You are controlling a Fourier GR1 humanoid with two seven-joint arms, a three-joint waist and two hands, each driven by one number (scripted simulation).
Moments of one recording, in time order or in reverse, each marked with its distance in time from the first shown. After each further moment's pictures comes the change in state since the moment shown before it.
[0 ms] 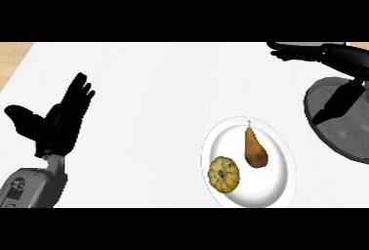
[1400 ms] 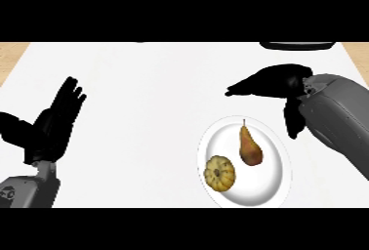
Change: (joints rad) left arm 0.053 -0.021 0.071 -0.042 -0.035 -0.043 0.019; right arm -0.109 0.099 0.336 -0.193 0.454 0.141 0.118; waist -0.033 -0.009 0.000
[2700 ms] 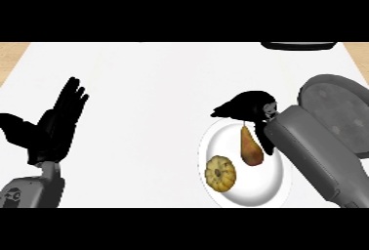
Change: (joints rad) left arm 0.003 -0.078 0.049 -0.021 -0.083 -0.042 0.024; right arm 0.137 0.233 -0.052 0.057 0.300 0.019 0.042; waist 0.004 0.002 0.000
